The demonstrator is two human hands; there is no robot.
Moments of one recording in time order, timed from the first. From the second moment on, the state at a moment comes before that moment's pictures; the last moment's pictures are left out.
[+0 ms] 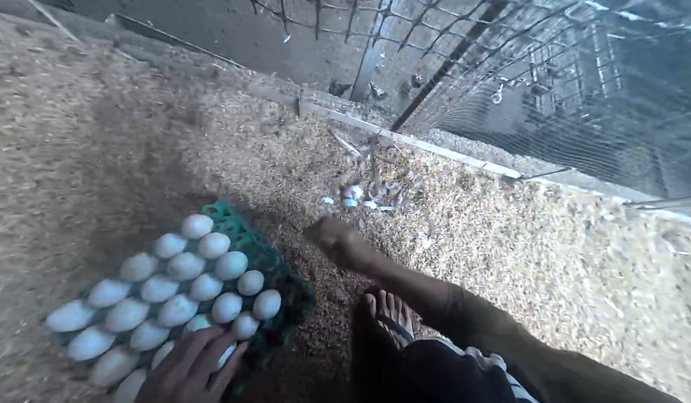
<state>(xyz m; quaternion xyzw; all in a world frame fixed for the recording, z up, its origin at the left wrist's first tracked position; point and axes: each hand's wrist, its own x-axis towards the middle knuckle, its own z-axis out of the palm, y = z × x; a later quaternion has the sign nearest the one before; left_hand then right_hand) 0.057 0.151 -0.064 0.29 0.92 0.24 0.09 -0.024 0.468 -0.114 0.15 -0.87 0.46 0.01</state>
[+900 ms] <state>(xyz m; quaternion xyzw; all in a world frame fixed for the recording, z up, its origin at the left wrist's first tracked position) 0.052 0.391 -0.116 -0.20 0.67 0.65 0.30 -0.054 0.576 -0.173 0.14 -0.86 0.16 -0.46</state>
